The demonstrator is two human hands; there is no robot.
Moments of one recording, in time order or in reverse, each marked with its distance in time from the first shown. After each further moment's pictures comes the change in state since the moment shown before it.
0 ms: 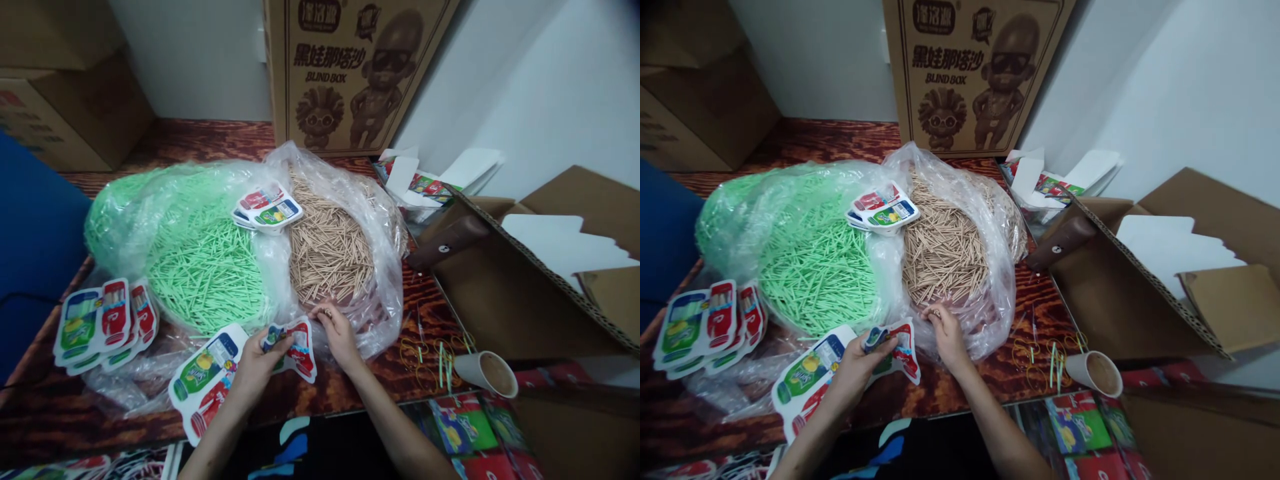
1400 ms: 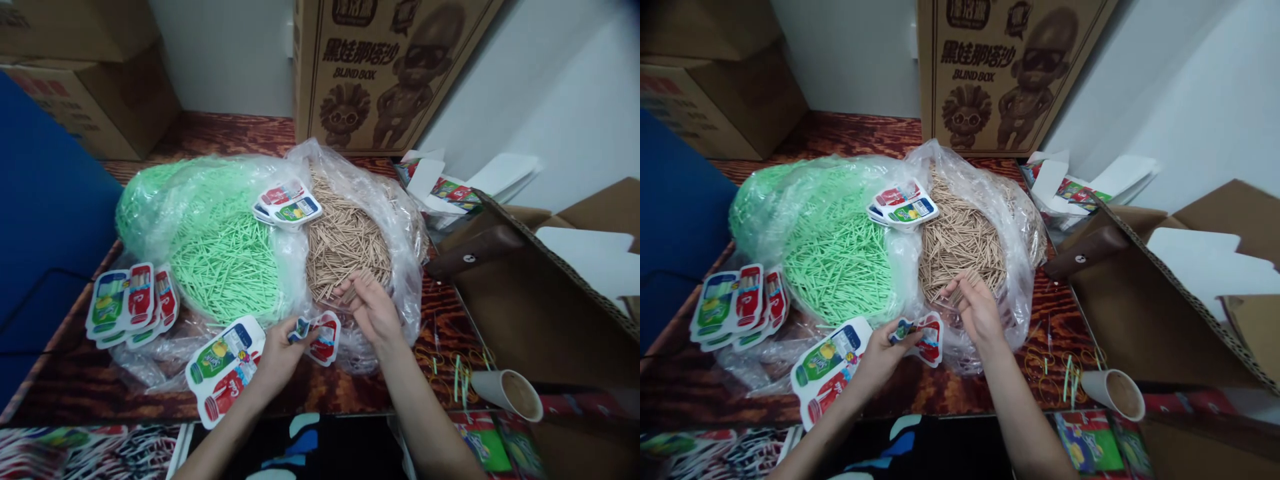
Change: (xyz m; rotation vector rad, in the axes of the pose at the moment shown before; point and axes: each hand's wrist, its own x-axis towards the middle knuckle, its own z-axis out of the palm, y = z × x) left_hand 0.008 0.005 0.011 0.198 0.022 0.188; right_hand 0.045 -0.057 -0.023 0.503 0.020 0.172
